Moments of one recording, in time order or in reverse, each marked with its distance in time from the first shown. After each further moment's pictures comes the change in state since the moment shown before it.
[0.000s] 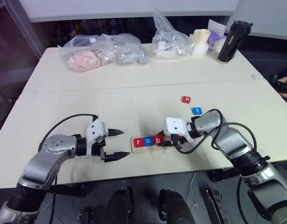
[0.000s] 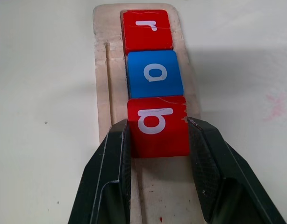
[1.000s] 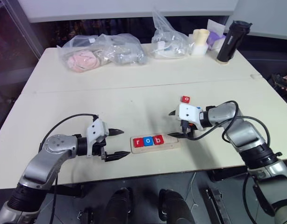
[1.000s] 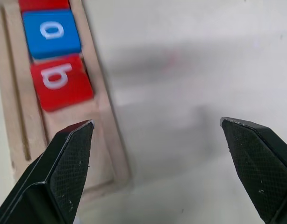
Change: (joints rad) left arm -0.006 -0.001 -0.006 0.001 0.000 0.000 0.015; right arm -0.027 -0.043 -0.113 0.115 -0.031 -0.068 -0.088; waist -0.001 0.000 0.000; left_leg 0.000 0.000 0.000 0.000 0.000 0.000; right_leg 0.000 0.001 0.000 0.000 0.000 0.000
